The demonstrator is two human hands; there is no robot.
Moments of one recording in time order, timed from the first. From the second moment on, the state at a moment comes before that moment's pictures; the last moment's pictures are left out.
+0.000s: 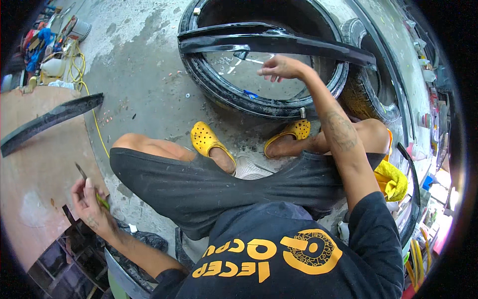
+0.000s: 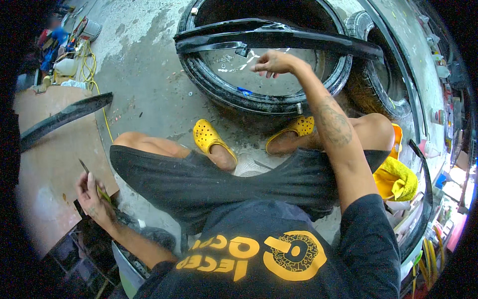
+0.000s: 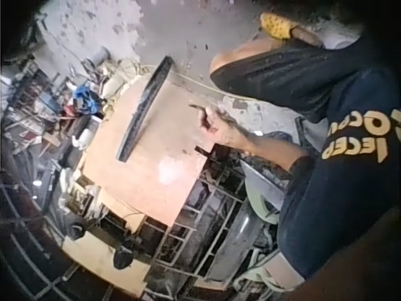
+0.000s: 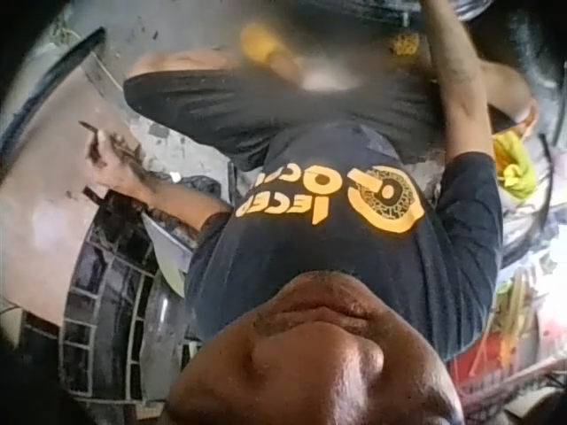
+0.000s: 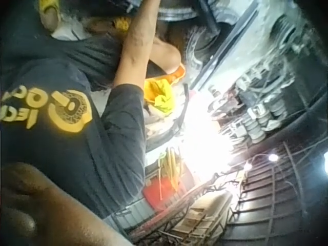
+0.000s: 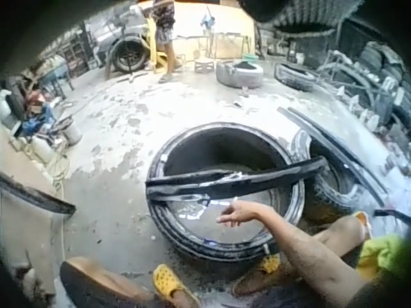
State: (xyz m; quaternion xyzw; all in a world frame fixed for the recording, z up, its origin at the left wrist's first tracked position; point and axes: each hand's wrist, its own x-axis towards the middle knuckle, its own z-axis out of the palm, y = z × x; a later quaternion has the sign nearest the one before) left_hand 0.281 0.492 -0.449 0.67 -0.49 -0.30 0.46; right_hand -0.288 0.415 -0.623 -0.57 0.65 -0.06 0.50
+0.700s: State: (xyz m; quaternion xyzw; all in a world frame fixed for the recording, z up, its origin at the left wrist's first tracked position) left_hand 0.101 0.442 -0.530 0.53 -0.50 -0.65 0.23; right_hand -0.324 0.321 -0.968 -0.57 0.72 -0.12 0.36
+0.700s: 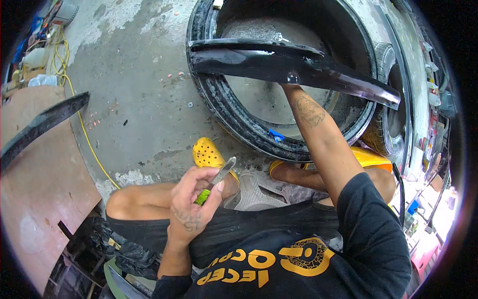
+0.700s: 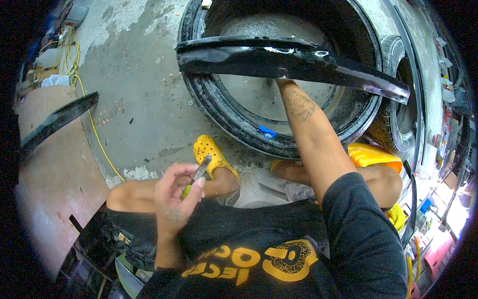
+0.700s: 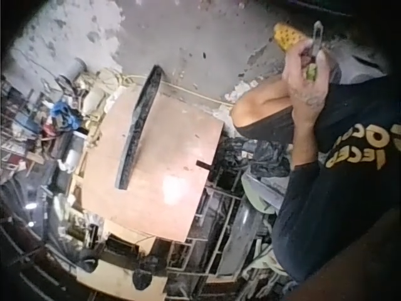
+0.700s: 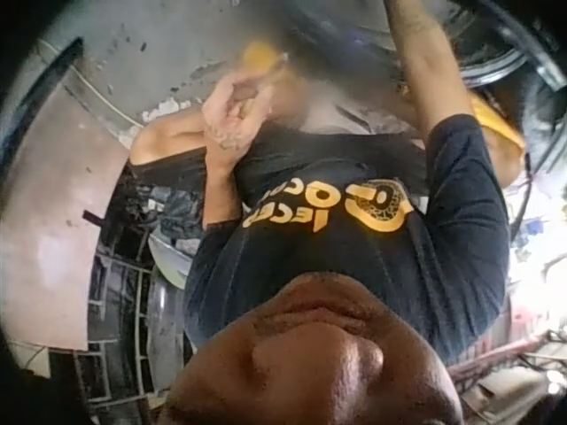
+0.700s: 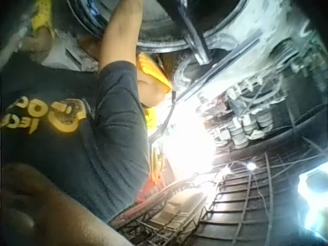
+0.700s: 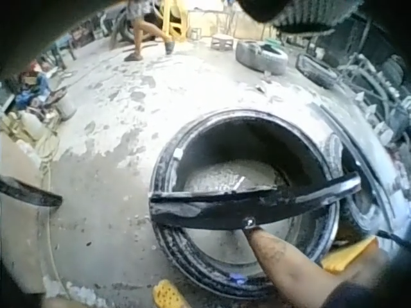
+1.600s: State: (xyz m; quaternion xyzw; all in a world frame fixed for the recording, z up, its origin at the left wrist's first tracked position) left_hand 0.096 0.437 -0.535 0.52 -0.57 -0.59 0.22; right_hand -0.268 0.333 -0.893 -0.23 0.74 -0.33 0.54
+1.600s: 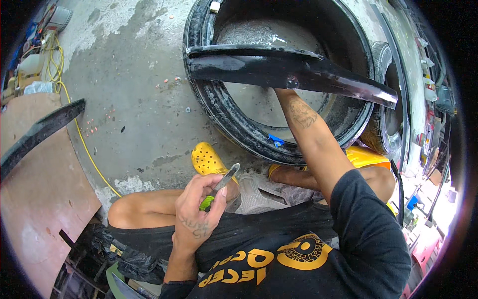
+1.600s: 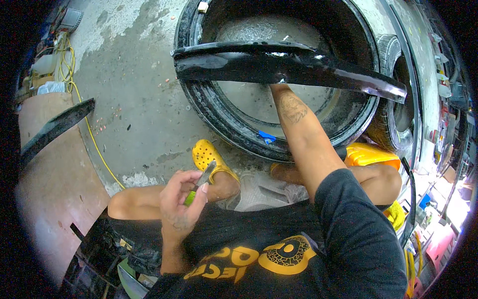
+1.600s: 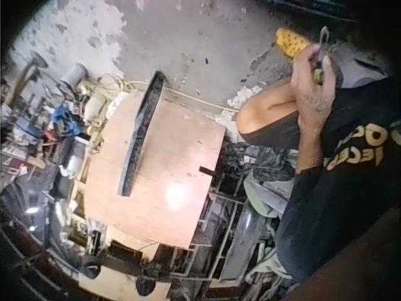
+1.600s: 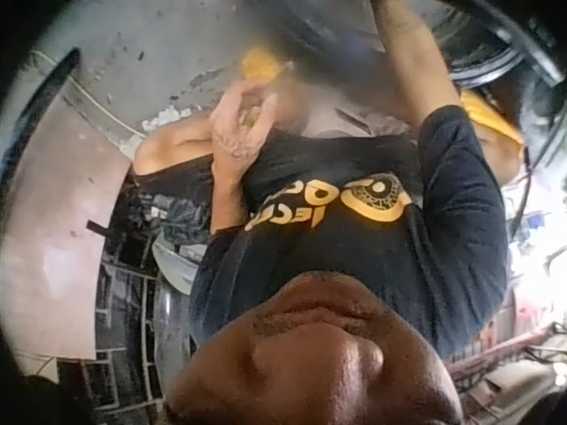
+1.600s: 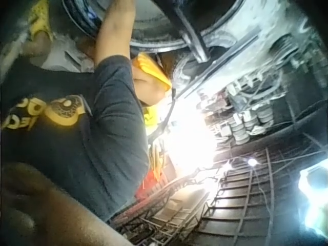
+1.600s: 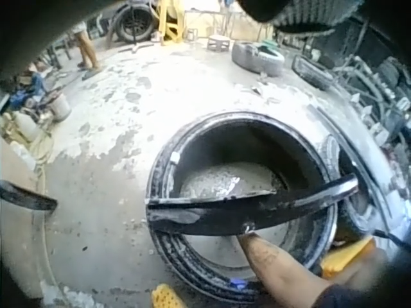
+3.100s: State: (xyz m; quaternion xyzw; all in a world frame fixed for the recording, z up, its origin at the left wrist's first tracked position) left_hand 0.038 0.452 -0.595 0.44 -0.75 -0.40 0.29; right_hand -0.182 0.482 -0.637 -0.62 0.63 -0.35 0.32
